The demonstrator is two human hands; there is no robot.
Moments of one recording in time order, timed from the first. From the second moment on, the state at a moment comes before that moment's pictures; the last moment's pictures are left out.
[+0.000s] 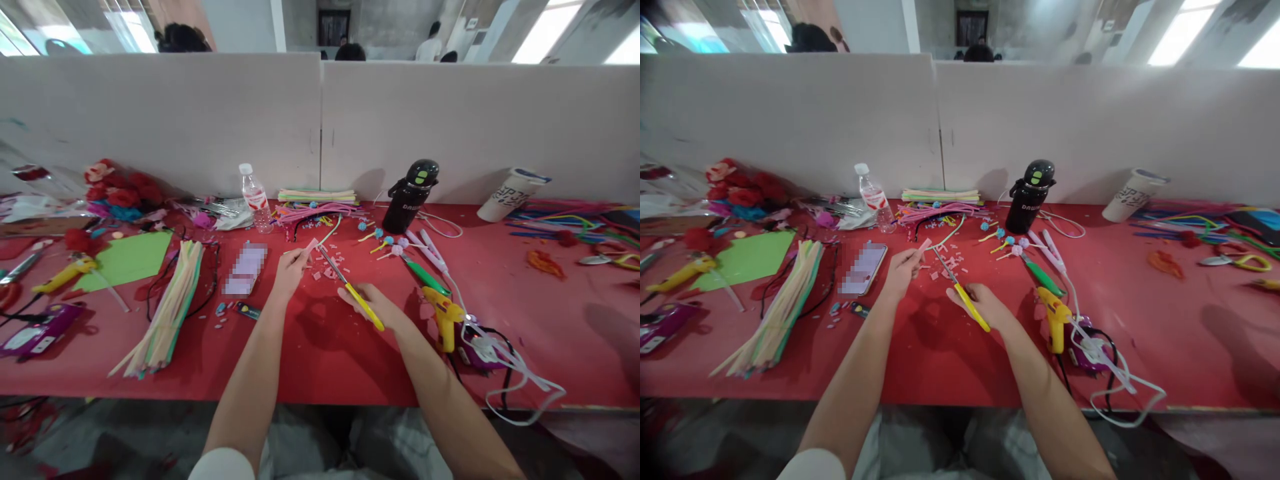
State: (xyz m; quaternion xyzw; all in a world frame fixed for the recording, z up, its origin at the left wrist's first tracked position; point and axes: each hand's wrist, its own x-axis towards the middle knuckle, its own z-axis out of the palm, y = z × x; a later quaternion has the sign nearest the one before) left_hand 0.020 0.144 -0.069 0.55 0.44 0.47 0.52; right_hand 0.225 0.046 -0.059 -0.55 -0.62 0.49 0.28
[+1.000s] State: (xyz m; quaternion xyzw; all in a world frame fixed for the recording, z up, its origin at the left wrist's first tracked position) left_hand 0.023 0.142 -0.072 0.56 0.40 0.38 0.61; right_hand 0.223 0.046 -0.069 -0.57 -0.63 0.46 0.27
